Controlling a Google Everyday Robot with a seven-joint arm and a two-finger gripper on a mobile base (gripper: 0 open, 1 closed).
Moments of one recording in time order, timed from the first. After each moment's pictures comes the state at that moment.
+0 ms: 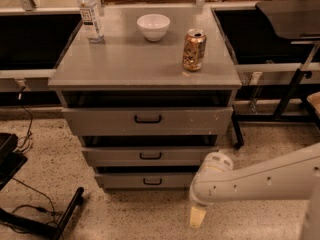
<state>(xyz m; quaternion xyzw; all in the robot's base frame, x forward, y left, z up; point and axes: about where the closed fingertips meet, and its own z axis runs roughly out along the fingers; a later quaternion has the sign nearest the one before) 0.447 -0.136 0.450 -0.61 0.79 -0.04 0.08</state>
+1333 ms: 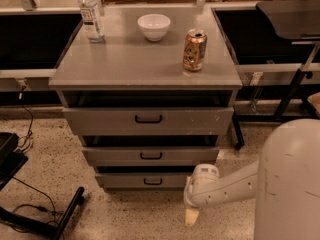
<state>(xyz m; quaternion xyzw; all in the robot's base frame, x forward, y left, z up) 0.483 -0.121 0.345 -0.65 0.75 -0.03 0.11</state>
